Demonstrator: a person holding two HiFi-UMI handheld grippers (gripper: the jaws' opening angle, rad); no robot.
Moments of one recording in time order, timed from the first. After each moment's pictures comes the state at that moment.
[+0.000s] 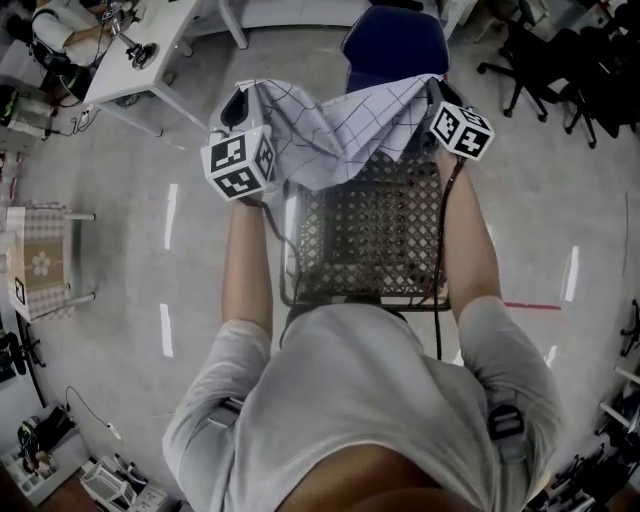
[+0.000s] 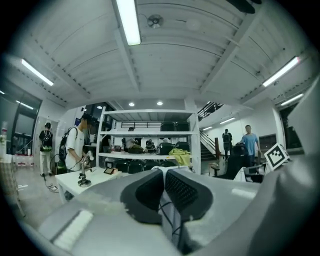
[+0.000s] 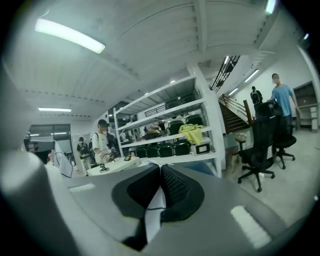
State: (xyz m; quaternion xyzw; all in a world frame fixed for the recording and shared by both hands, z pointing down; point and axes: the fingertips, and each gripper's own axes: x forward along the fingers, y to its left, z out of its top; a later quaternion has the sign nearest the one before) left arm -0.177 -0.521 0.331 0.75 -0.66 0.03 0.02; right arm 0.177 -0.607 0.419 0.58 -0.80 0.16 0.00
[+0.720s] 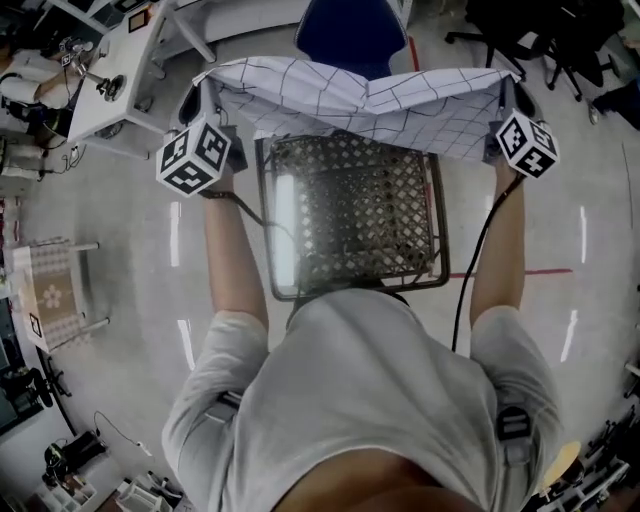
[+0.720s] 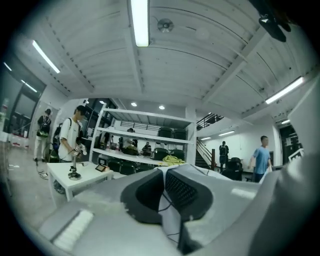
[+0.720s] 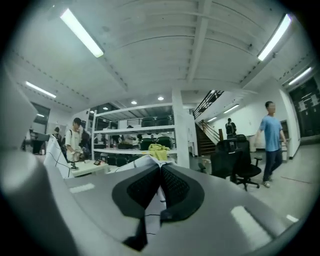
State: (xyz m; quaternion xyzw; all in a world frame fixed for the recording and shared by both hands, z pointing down) left arm -0.098 -0.528 0.286 0.76 -0.64 -0.04 0.06; right arm 0.454 -0.505 0.321 0.70 -0.71 0.05 0.00
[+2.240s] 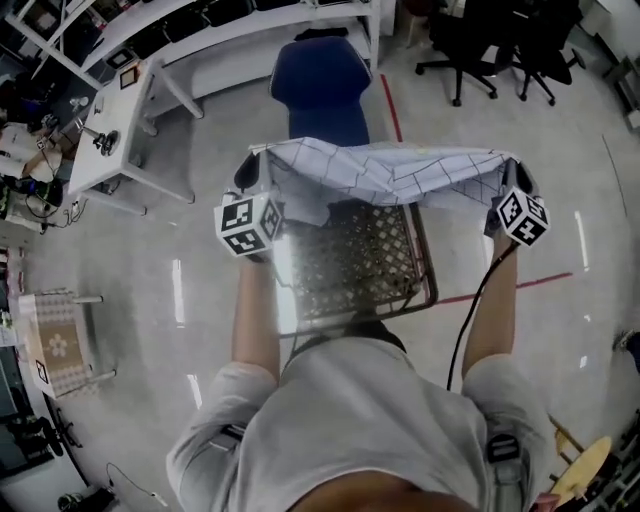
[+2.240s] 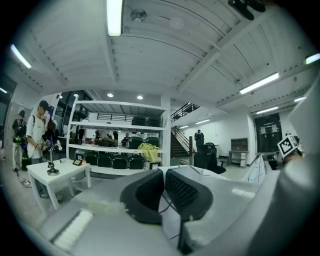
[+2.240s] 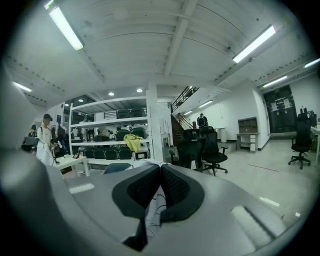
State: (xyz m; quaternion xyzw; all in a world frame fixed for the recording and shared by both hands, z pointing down) left arm 0.008 -0.448 0.349 0.83 -0.55 0.04 0.04; right arm 0.535 -0.344 0.394 0.78 -0.61 0.10 0.01
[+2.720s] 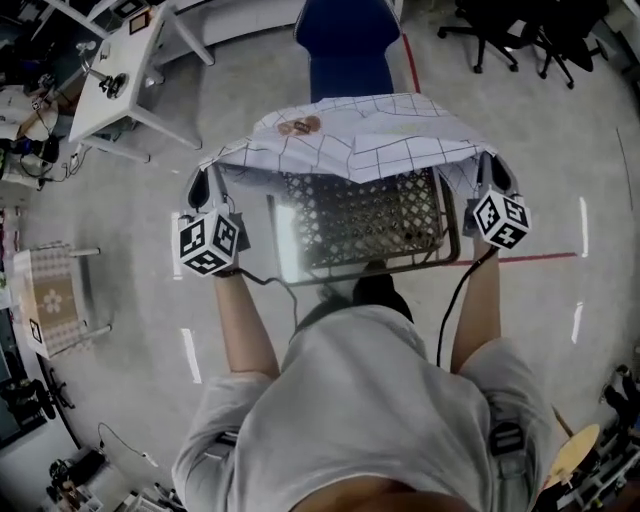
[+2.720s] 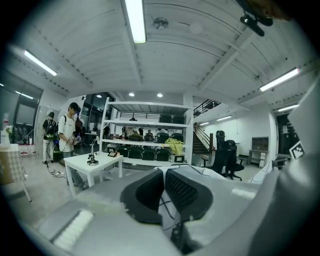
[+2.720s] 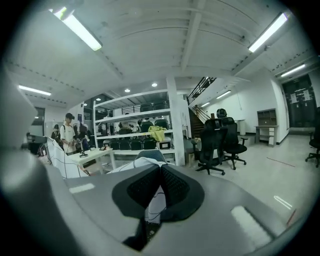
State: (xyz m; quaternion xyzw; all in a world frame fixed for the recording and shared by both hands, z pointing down) left arm -0.164 -0.352 0.382 0.76 -0.64 0.05 0.08; right arm 0.392 -0.308 0.439 0.71 -0.69 0.13 0.04
